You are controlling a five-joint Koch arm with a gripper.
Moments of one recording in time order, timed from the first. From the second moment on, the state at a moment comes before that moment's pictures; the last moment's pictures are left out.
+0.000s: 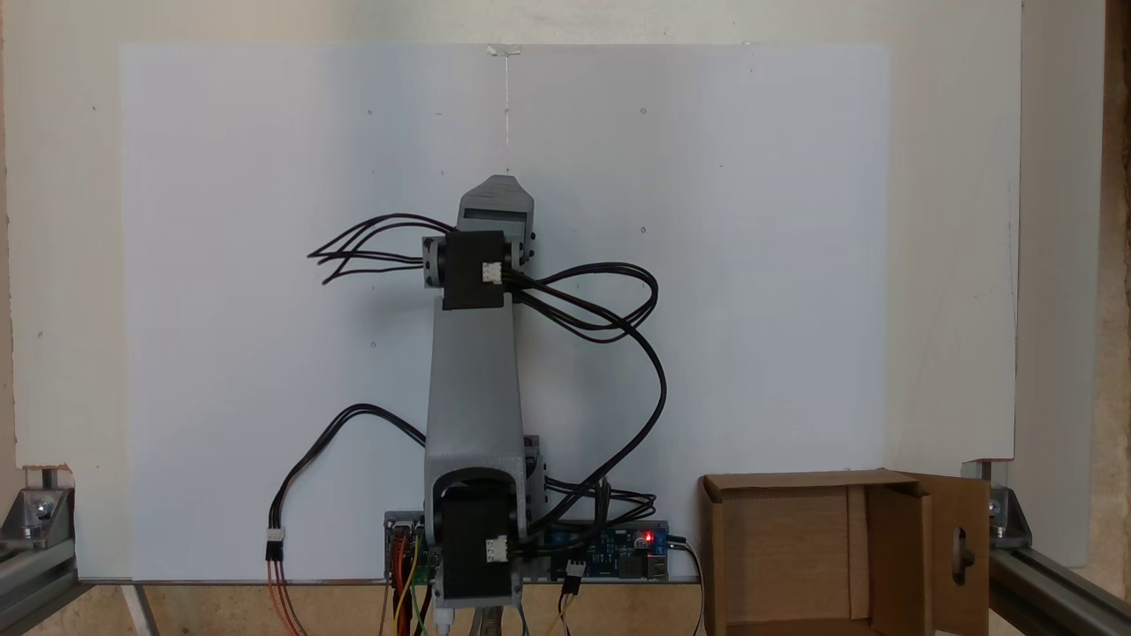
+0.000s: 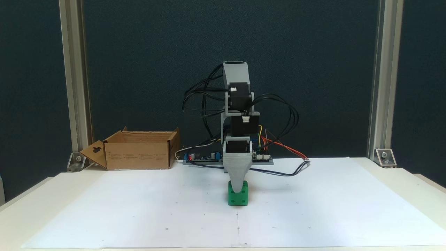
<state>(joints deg) -2.5 86.9 111.4 34.0 5.0</state>
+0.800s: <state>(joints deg) -2.5 82.2 111.4 32.5 5.4</state>
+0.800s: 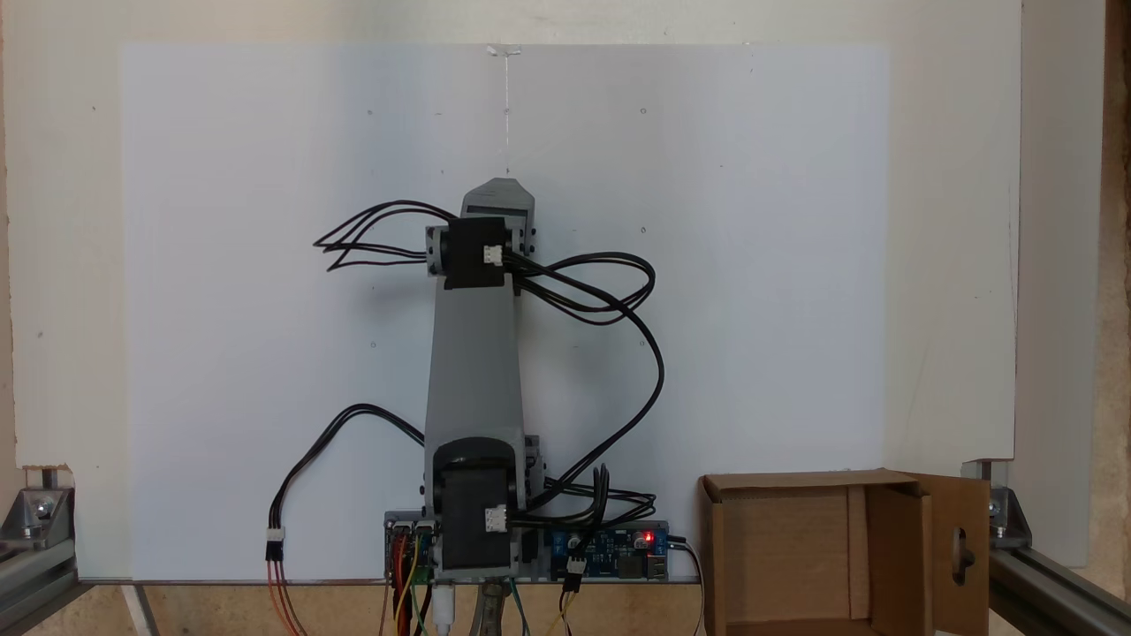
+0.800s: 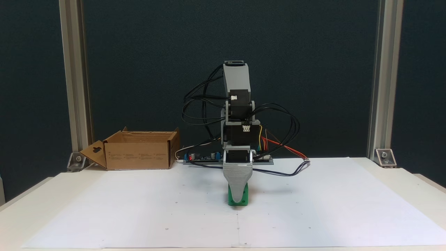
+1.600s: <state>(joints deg) -1.1 80.6 111.4 30.8 5.4</state>
